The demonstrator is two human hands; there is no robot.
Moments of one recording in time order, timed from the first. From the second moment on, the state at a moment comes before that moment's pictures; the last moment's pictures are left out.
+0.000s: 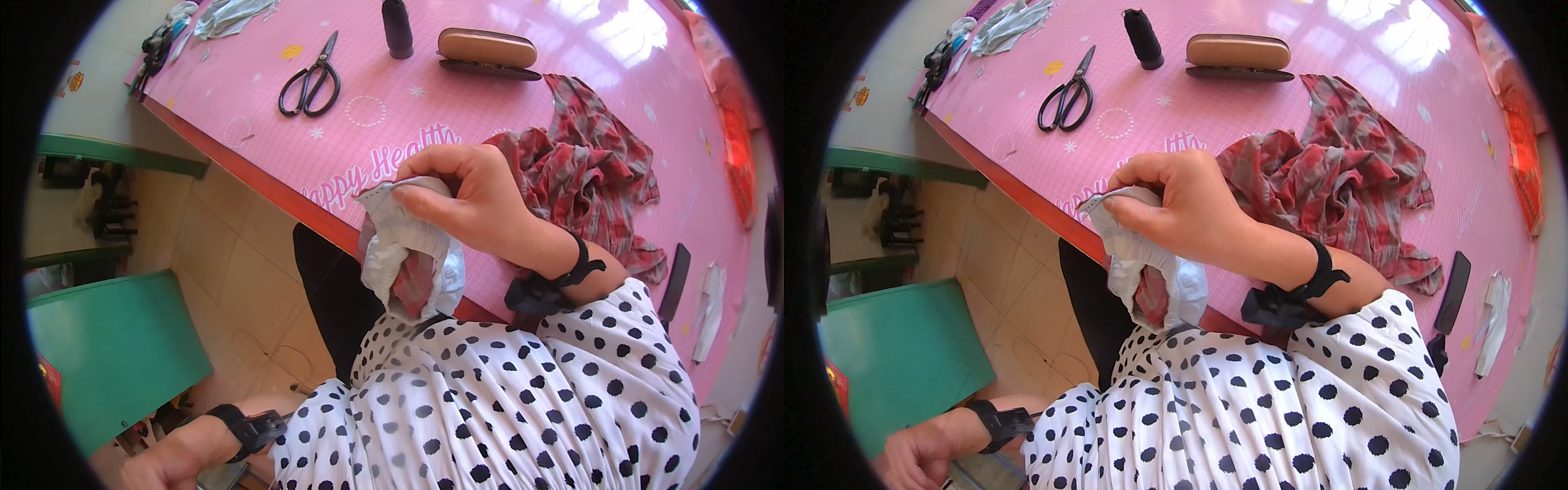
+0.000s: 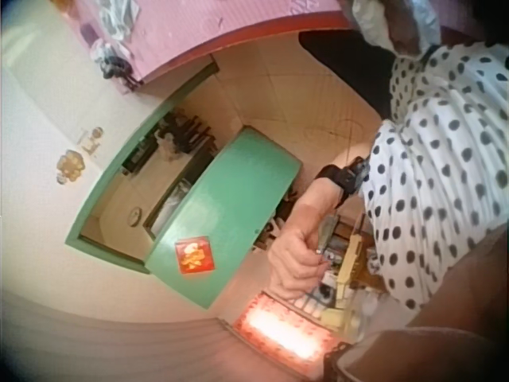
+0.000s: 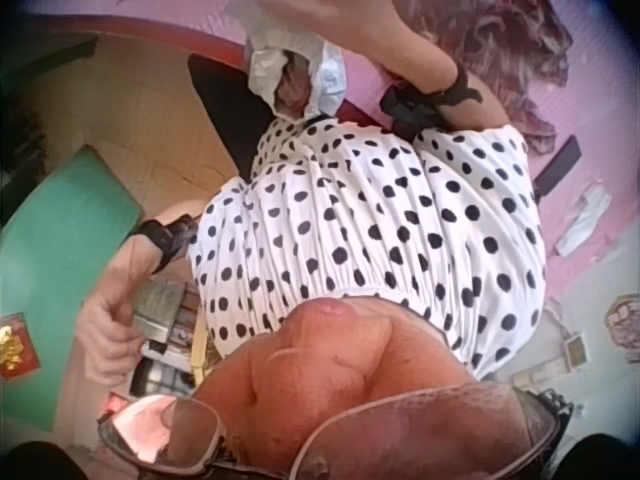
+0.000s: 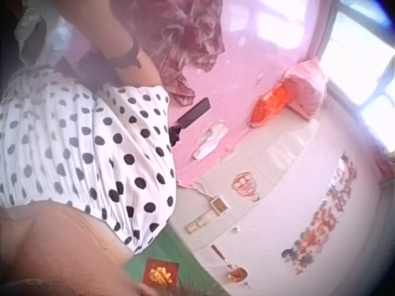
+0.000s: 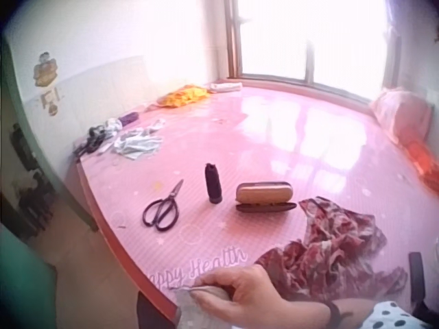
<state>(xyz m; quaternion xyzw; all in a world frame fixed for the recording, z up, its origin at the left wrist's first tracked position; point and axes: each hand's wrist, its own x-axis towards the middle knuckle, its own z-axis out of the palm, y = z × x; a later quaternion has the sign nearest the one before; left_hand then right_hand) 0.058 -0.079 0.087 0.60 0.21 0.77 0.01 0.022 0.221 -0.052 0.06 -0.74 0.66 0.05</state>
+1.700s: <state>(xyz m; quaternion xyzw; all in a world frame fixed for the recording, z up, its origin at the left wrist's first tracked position) 0.014 0.018 -0.034 0.17 0.65 0.73 0.13 0.023 0.228 -0.051 0.15 -0.64 0.74 -0.12</state>
